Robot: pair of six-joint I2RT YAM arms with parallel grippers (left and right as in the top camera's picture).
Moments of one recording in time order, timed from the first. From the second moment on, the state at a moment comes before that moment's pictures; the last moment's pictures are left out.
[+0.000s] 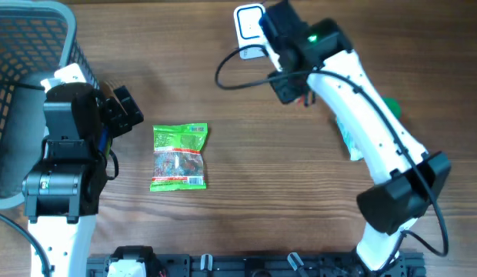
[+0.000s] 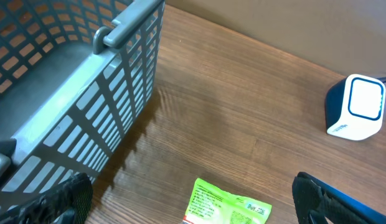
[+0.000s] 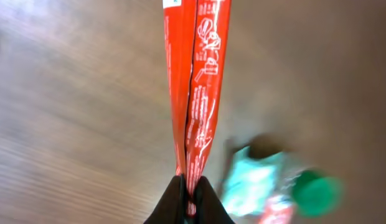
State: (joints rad) left arm -0.02 1.02 1.19 -0.85 -0.24 -0.37; right arm 0.49 1.94 1.96 -1.42 0.18 -0.02
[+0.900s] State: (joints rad) left arm -0.02 1.02 1.19 -0.85 -0.24 -0.37; right arm 0.31 1.95 1.40 -1.07 0.03 0.17
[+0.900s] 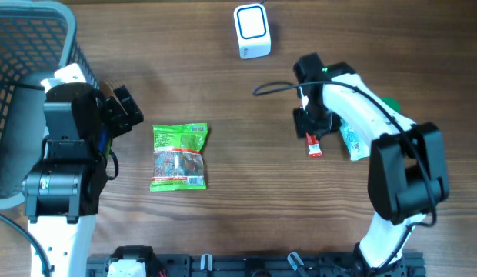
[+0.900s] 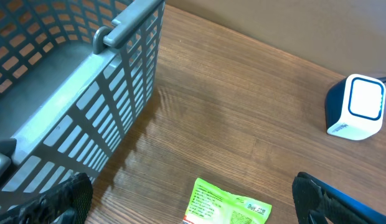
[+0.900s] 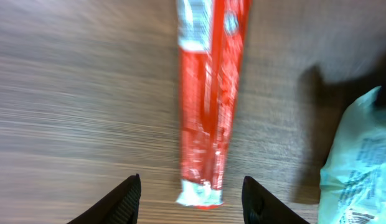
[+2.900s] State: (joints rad) left arm -0.02 1.02 1.19 -0.85 -0.24 -0.37; right arm 0.51 1.88 1.25 -0.59 -0.46 0.22
